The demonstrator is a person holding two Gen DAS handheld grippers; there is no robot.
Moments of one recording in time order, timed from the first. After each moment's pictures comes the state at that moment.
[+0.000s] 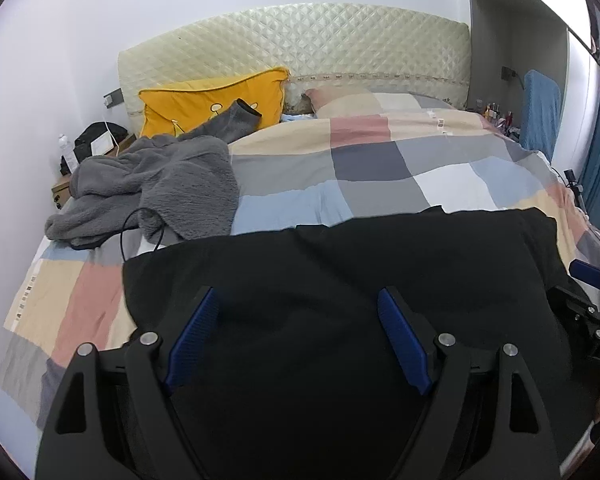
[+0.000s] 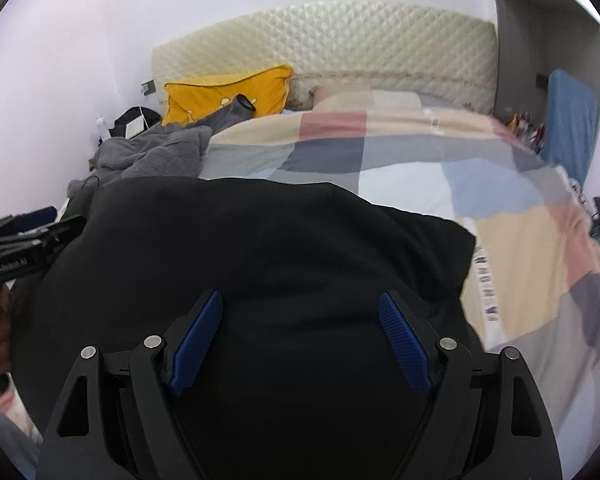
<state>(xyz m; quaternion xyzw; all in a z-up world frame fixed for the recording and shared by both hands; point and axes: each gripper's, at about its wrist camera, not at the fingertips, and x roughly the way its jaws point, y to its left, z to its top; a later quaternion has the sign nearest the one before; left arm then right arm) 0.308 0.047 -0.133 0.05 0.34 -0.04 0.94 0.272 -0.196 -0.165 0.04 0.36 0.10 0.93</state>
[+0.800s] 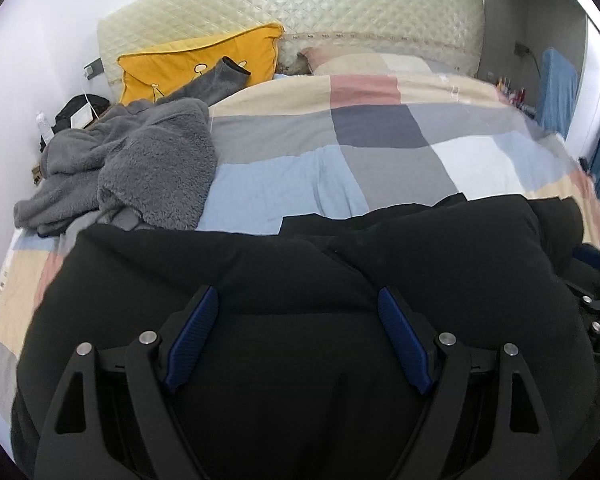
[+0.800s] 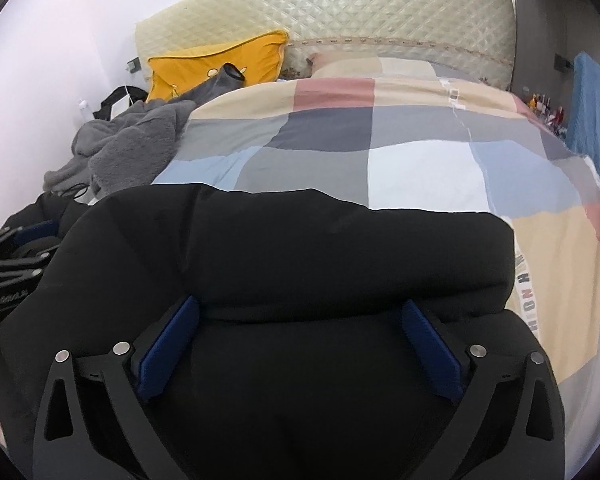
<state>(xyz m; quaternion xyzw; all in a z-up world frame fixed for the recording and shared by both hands) 0.376 0.037 -0.184 0.04 0.40 -0.05 0.91 0.353 -0.191 -0.208 0.04 0.40 0.10 0.91</state>
